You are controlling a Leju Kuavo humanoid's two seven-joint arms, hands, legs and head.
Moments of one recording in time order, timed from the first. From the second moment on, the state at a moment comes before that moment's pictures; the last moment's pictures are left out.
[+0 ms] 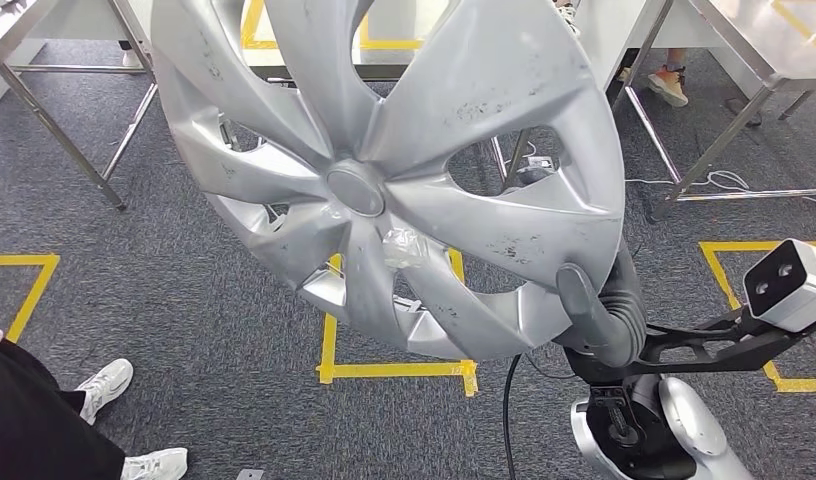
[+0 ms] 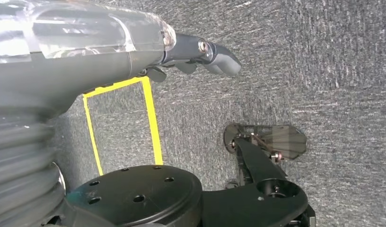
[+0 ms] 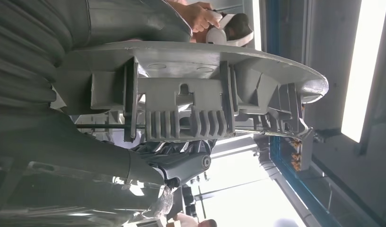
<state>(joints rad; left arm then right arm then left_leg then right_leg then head) -0.12 0.05 -1.04 -0.22 0.96 0.31 -0.04 -0.41 -0.33 0.61 -1.98 -0.86 -0.06 -0.26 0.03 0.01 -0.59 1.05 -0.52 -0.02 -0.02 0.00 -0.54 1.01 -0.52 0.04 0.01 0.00</state>
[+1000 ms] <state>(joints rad) -0.12 0.05 -1.04 -0.22 0.97 0.29 0.00 -0.41 -0.37 0.49 -2.05 -0.86 -0.14 -0.26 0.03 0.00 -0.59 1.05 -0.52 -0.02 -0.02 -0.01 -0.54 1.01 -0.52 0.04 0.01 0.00</state>
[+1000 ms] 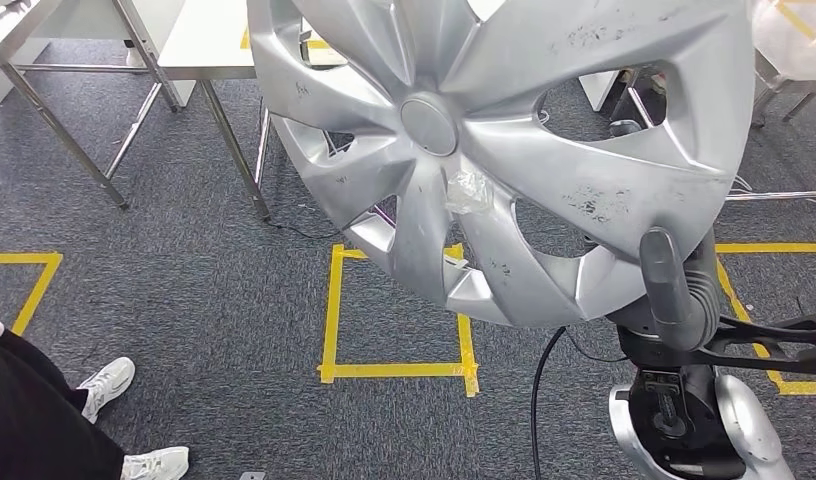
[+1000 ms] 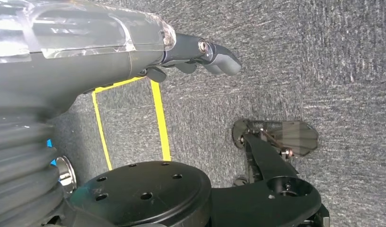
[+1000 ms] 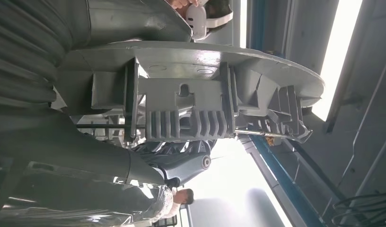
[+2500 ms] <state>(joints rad) -0.12 0.04 -1.04 -0.22 0.96 0.29 0.00 -0.41 -0.38 0.48 -2.07 -0.85 -0.15 -0.26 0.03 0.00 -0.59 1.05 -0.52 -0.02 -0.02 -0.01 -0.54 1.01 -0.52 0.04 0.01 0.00</state>
